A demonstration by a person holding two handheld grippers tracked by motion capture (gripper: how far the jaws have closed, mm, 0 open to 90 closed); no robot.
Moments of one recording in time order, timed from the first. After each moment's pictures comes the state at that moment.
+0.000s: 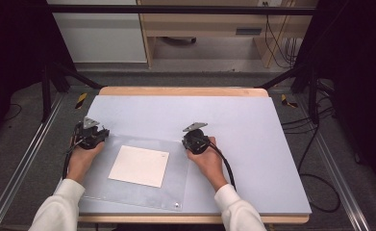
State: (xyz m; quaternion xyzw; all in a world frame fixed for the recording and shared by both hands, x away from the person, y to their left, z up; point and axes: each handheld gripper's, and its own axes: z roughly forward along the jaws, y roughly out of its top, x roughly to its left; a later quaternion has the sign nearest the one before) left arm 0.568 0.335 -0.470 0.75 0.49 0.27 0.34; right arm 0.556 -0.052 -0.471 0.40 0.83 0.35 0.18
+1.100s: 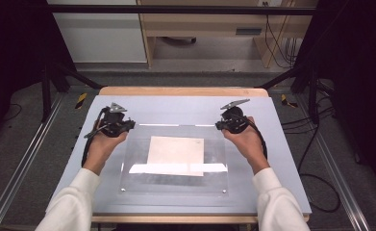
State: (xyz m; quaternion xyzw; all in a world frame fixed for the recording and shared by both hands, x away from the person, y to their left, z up) left arm 0.569 0.224 -0.398 0.81 0.43 0.21 0.34; right arm 0.579 -0.169 -0.398 0.44 0.82 0.33 0.17
